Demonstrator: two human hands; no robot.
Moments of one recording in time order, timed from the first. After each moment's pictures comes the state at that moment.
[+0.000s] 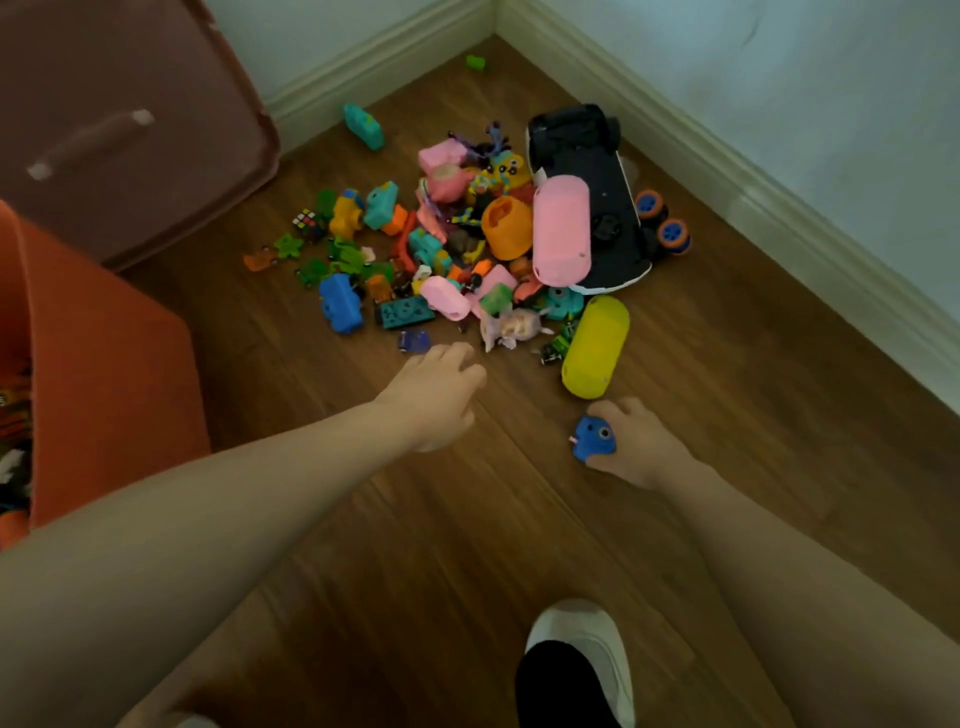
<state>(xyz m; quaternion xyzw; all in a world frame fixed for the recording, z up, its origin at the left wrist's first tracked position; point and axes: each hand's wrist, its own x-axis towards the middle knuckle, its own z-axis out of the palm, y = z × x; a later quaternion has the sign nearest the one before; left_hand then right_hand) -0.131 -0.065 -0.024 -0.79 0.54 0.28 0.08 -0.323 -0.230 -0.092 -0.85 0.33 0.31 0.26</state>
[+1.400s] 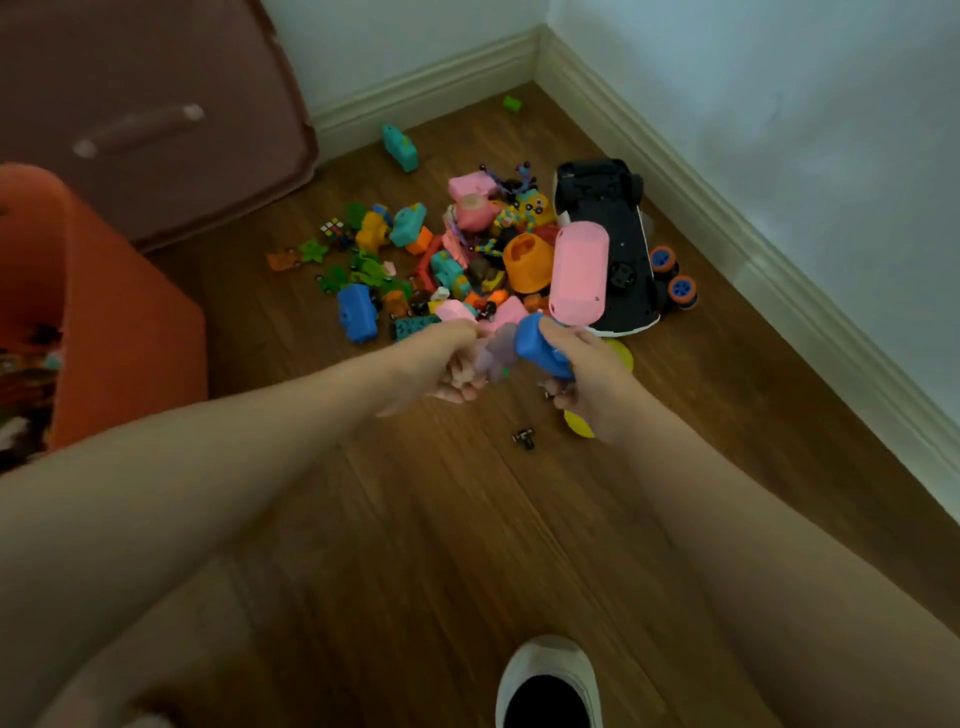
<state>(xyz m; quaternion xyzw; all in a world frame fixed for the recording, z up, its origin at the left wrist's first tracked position) -0.098 -0.082 0.003 -0.69 0.09 0.57 -0.44 -0.211 -0.204 0.003 -0.57 0.47 0.04 0.67</state>
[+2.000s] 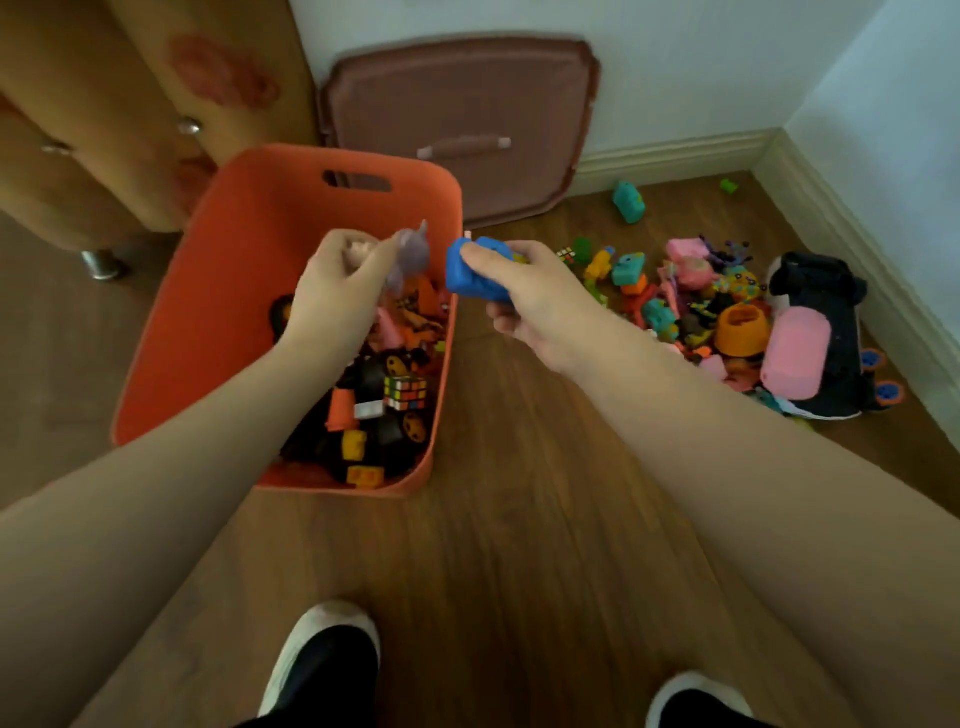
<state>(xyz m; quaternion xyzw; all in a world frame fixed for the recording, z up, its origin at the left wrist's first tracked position) -0.003 0.213 0.072 -0.82 -0.02 0.05 -0.57 -0.038 0.055 0.087 -0.66 0.27 0.09 0.69</state>
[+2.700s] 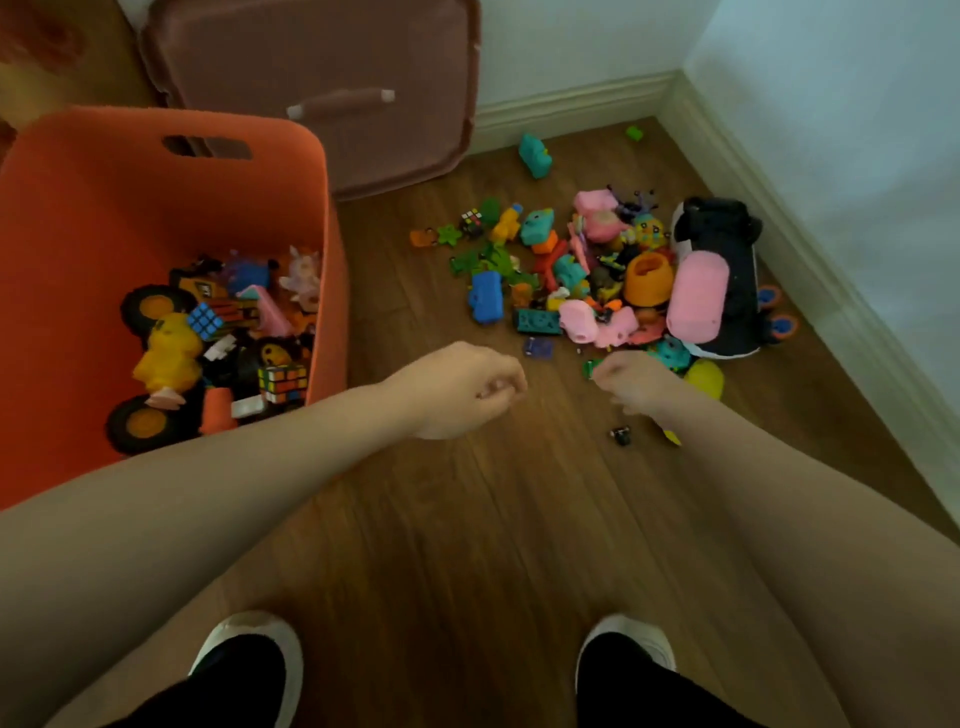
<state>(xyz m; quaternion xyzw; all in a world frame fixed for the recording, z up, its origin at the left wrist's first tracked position) -0.080 0.083 0.040 -0.79 0.47 0.31 -0.24 -0.161 -0.138 -0.008 -0.82 0.38 0.26 0.33</state>
